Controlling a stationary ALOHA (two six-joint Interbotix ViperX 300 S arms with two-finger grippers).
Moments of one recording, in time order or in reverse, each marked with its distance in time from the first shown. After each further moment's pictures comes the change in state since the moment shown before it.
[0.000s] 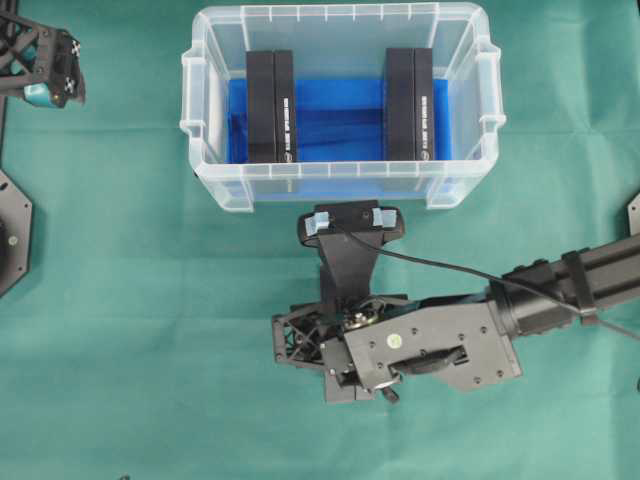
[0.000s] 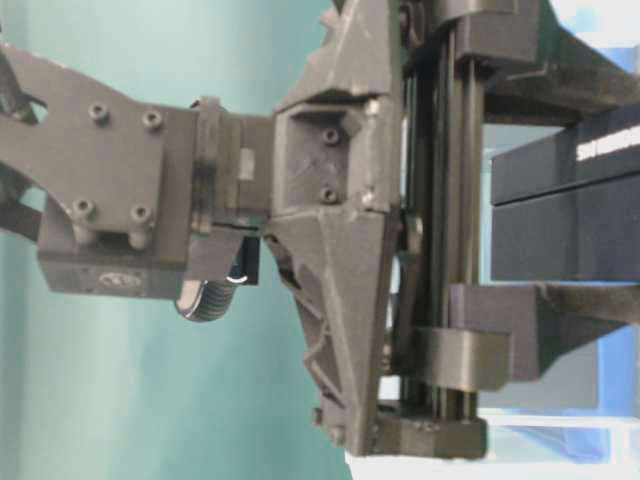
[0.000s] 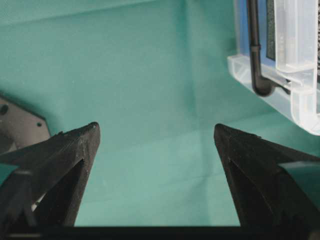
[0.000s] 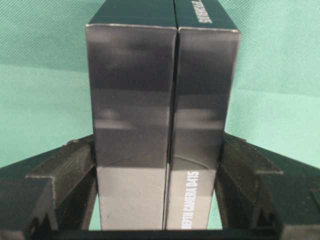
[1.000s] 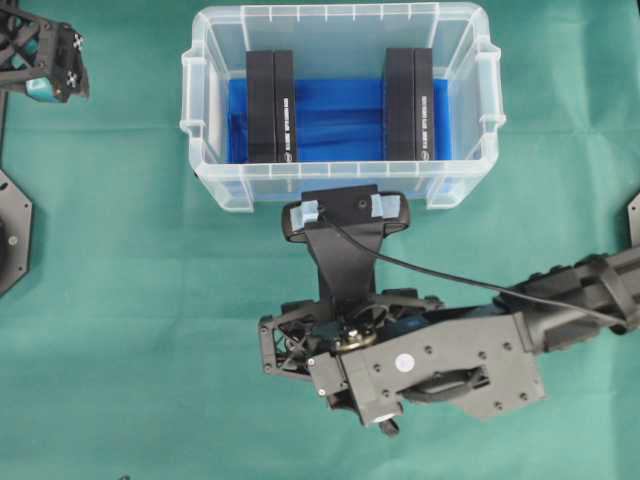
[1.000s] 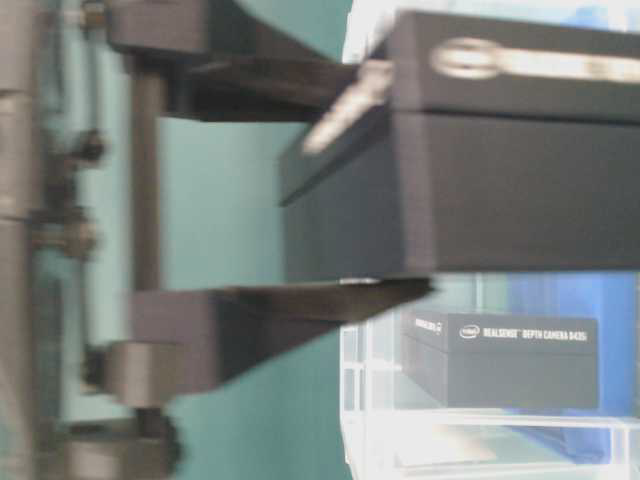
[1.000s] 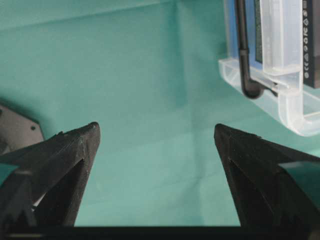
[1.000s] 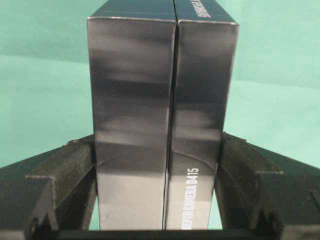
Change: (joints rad) left arm 0.000 0.008 -0.021 0.000 -0.003 0.002; right arm 0.028 0.002 -0.261 -0.054 0.327 -0.049
